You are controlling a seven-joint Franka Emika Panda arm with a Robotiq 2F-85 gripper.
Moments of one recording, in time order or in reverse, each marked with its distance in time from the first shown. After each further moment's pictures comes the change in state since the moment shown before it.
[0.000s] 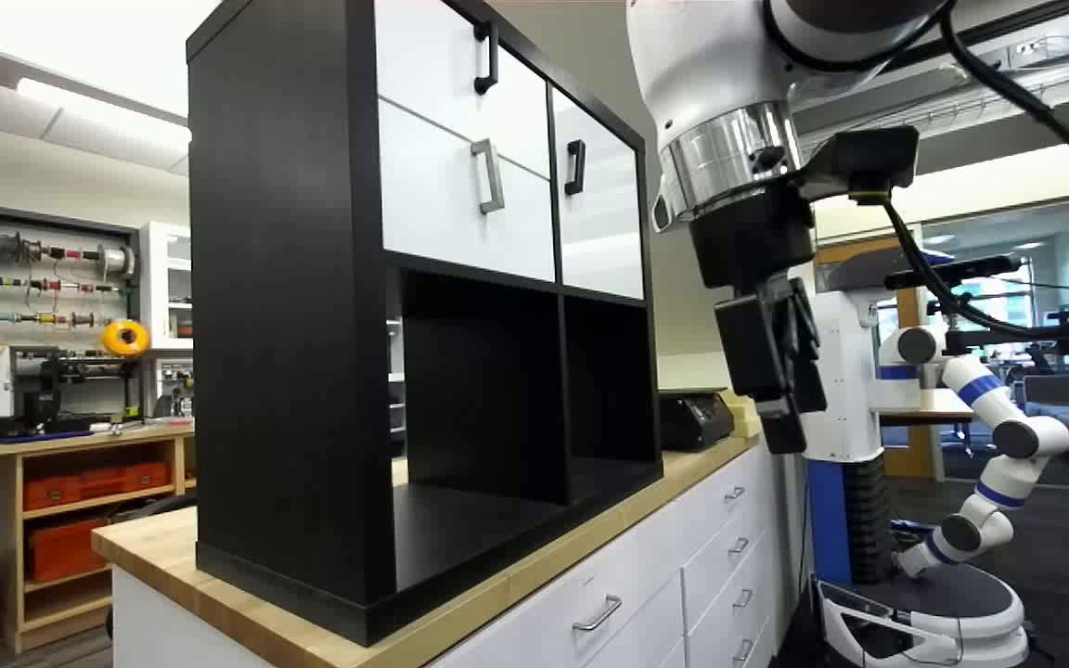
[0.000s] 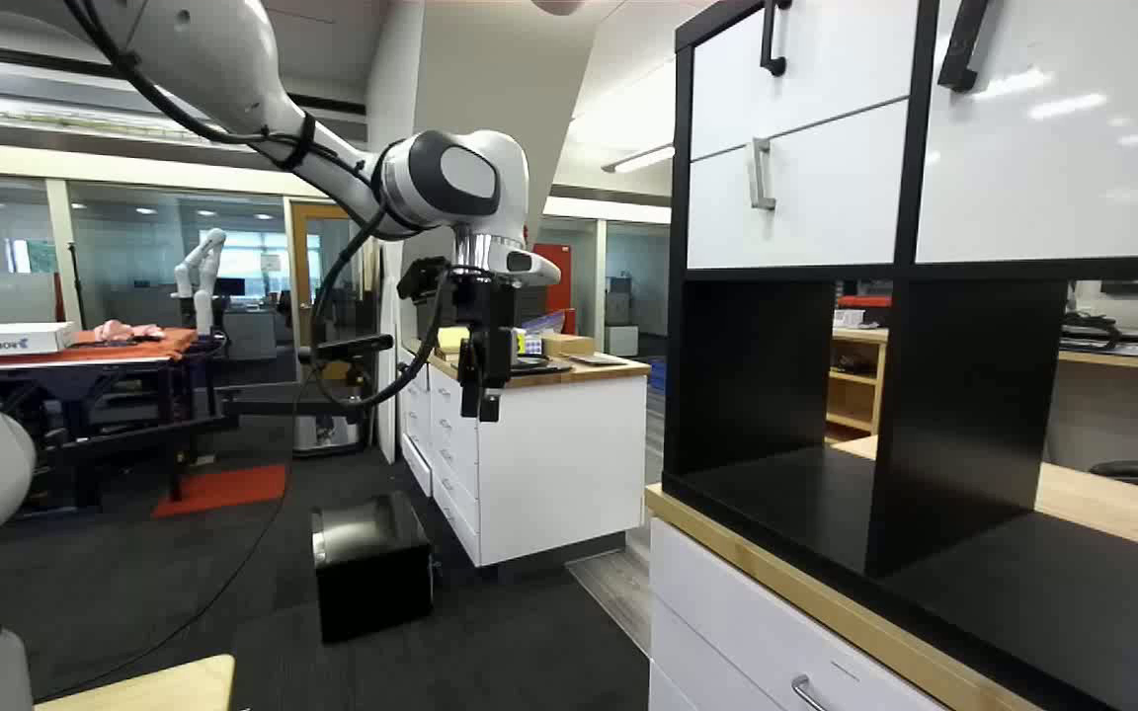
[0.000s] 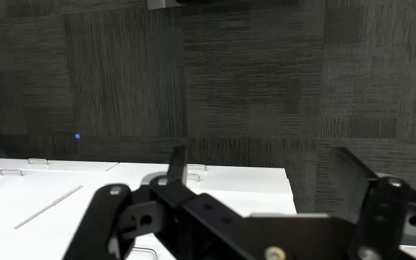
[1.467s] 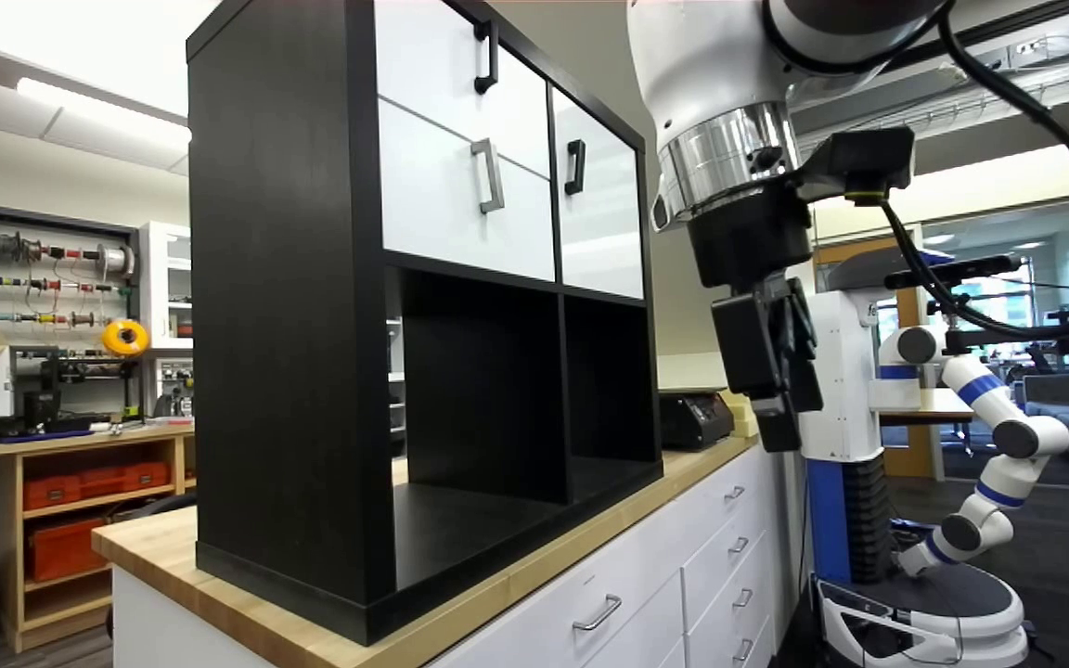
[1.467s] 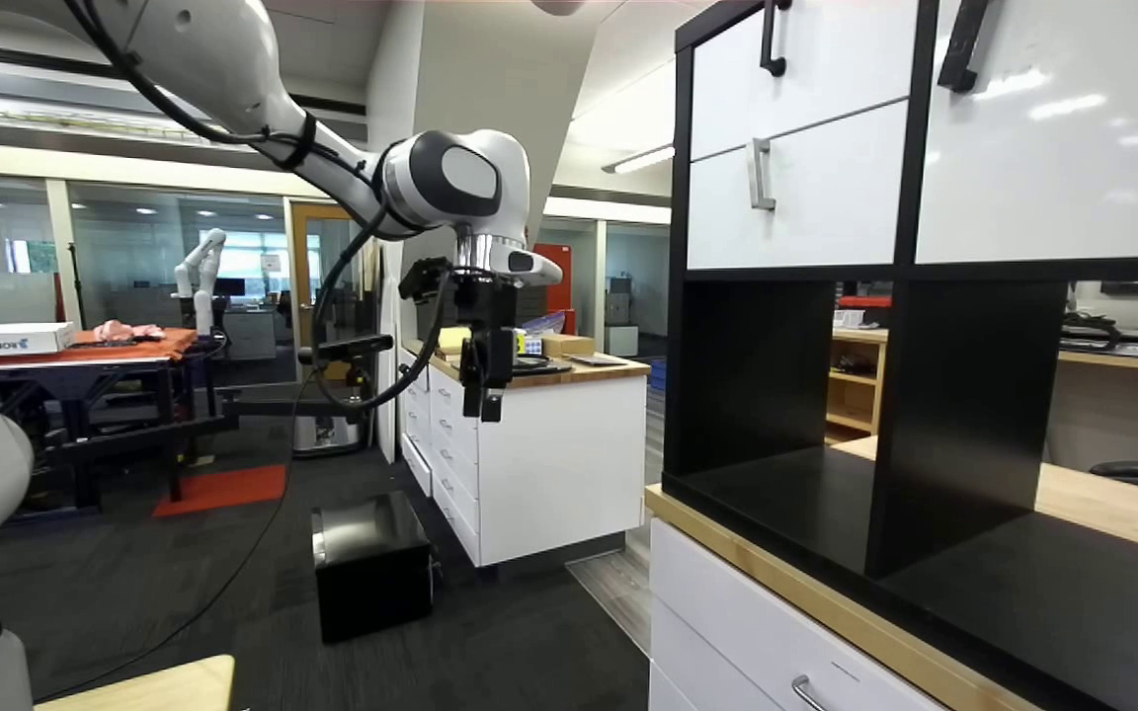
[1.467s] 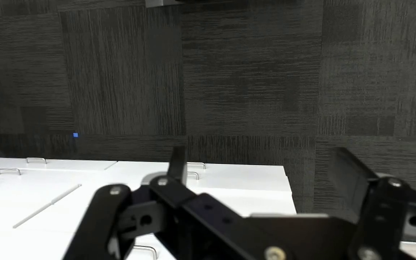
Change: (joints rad) arm 0.015 0.001 -0.019 0.000 0.000 0.009 0.000
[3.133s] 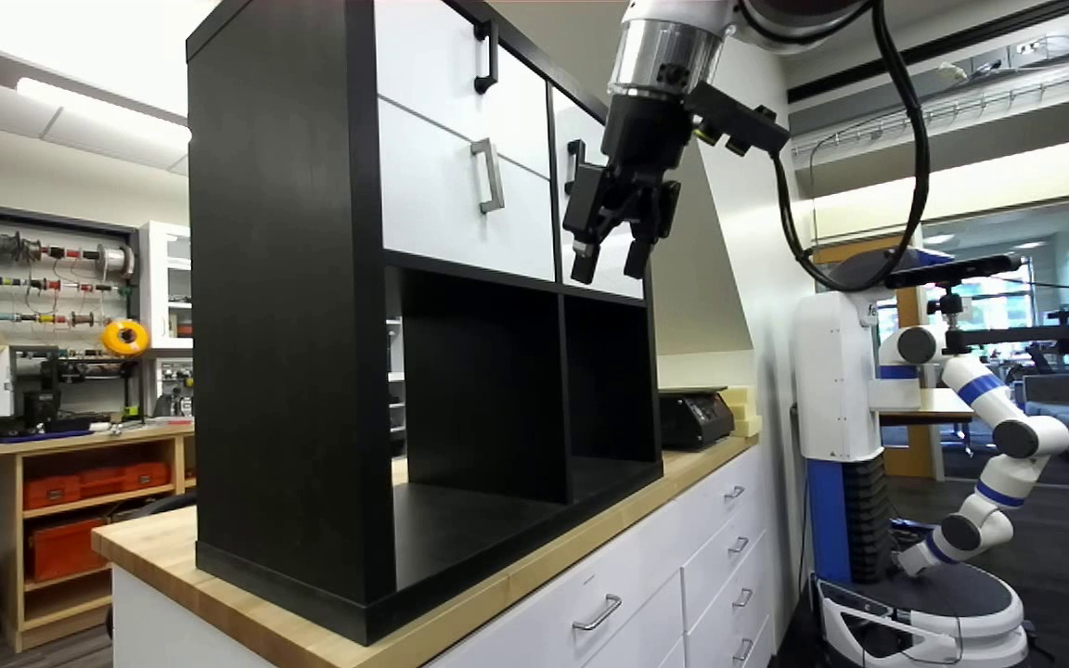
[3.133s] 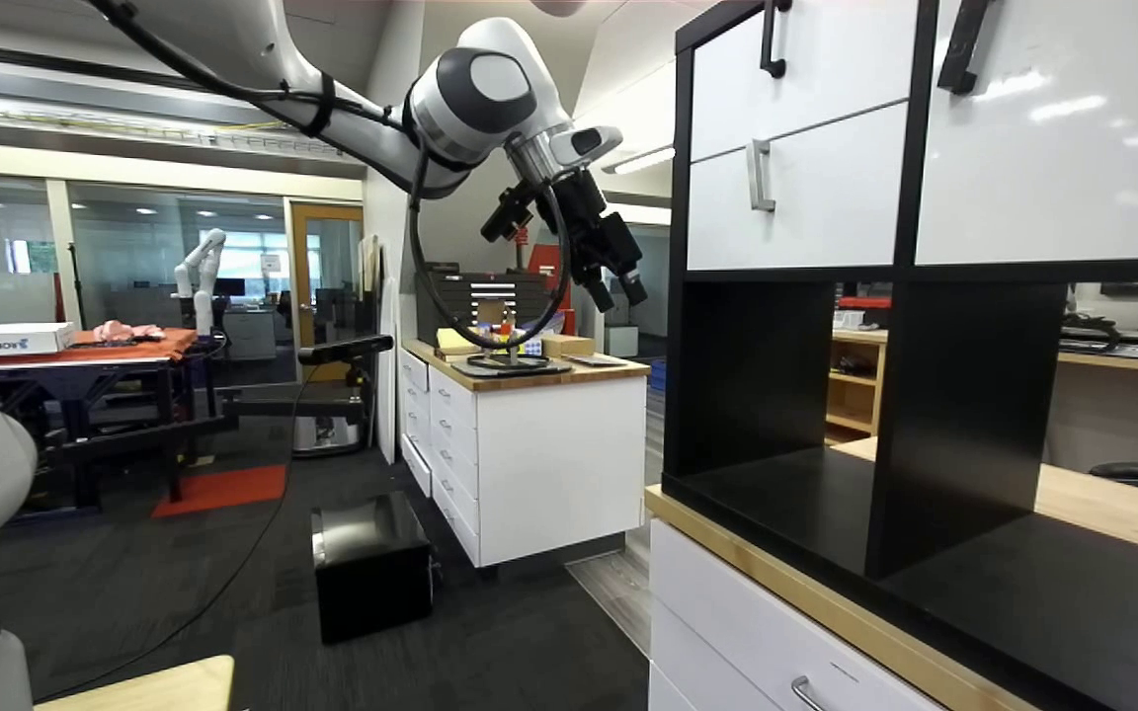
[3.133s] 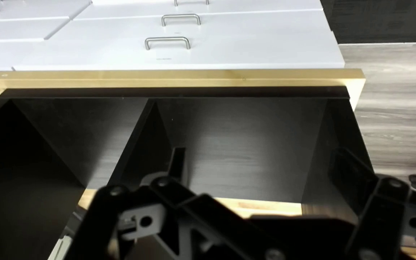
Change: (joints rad) arm -0.024 0.001 -0.105 0.165 -0.246 0.405 0.028
